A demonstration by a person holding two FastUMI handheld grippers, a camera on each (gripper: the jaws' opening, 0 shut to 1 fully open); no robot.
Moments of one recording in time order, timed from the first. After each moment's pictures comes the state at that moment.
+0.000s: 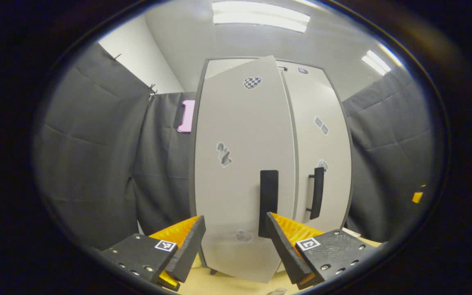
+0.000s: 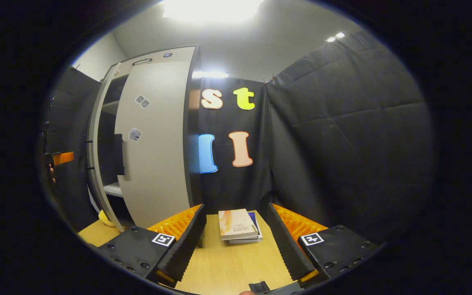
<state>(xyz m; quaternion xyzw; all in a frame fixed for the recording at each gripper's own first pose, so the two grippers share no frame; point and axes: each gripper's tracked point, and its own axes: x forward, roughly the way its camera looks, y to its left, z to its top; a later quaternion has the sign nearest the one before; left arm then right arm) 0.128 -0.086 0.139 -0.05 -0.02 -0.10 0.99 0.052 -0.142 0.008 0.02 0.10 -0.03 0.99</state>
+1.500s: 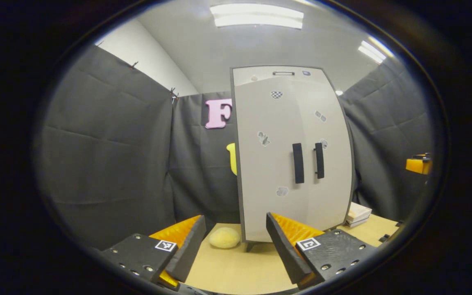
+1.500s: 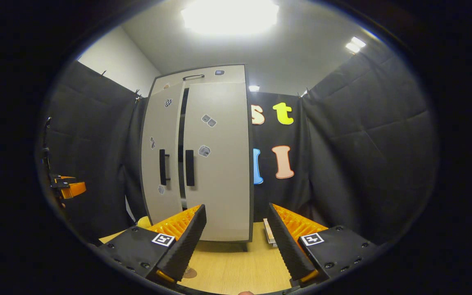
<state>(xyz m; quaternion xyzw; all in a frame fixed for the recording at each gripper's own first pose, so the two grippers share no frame) -0.040 0.047 0.087 -0.01 0.00 -0.05 1.00 -0.014 -0.004 0.048 0.03 0.05 0.06 1.00</state>
